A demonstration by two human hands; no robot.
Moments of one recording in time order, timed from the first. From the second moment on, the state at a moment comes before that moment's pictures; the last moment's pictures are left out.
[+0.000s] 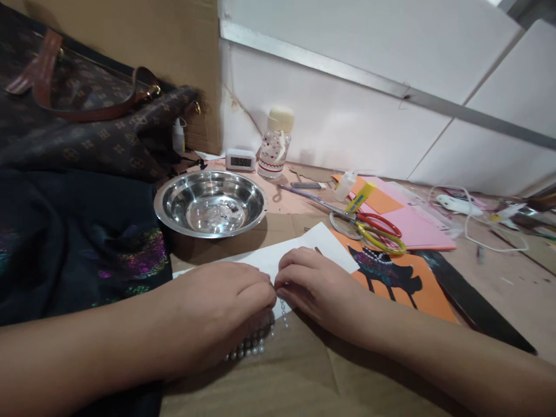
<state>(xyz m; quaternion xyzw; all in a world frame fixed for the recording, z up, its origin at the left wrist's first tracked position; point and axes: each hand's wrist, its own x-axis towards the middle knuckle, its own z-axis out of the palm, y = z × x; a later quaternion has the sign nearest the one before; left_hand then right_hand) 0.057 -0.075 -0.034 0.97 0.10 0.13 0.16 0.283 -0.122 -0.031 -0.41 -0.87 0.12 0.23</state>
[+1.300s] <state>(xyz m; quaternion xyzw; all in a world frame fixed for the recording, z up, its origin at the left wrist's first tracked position) 0.066 -0.096 -0.017 0.68 0.24 0.25 0.64 0.288 -0.132 -0.028 -0.34 -0.83 0.07 0.43</state>
